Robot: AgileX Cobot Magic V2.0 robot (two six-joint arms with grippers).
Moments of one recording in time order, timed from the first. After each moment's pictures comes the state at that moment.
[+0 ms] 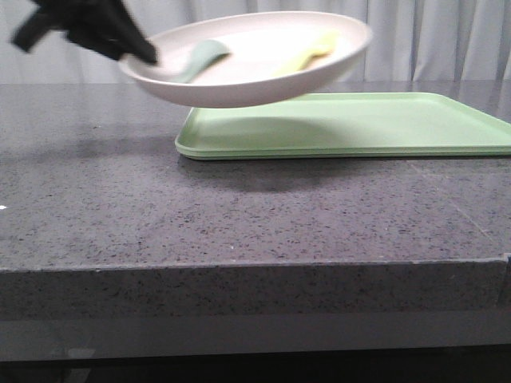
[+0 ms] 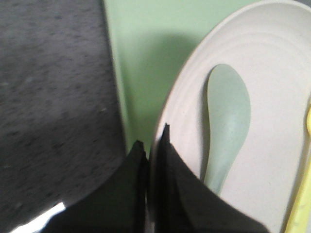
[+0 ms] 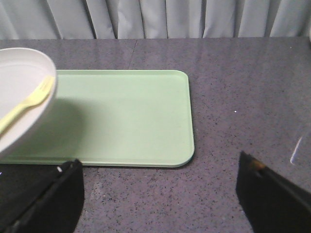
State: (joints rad) left arm -0.24 1.76 -1.51 -0.74 0.85 0.25; right arm 0.04 0.53 -0.64 0.07 0.46 0.03
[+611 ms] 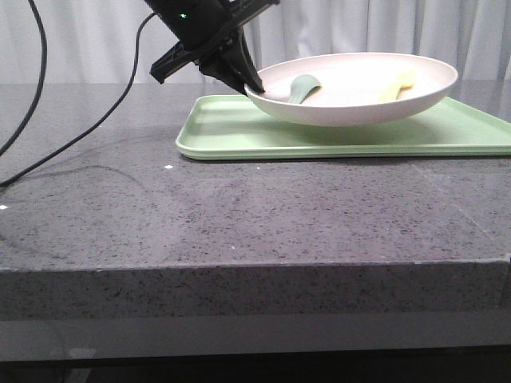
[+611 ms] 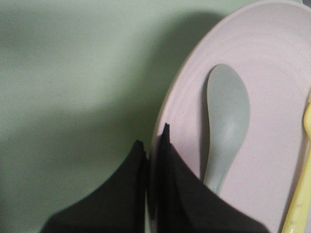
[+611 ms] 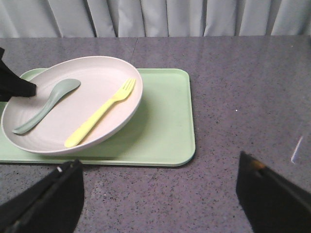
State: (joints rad) left arm -0.40 2.17 -2.03 -0.56 0.91 -0.12; right arm 0.04 0.53 -0.64 0.07 0.47 0.03
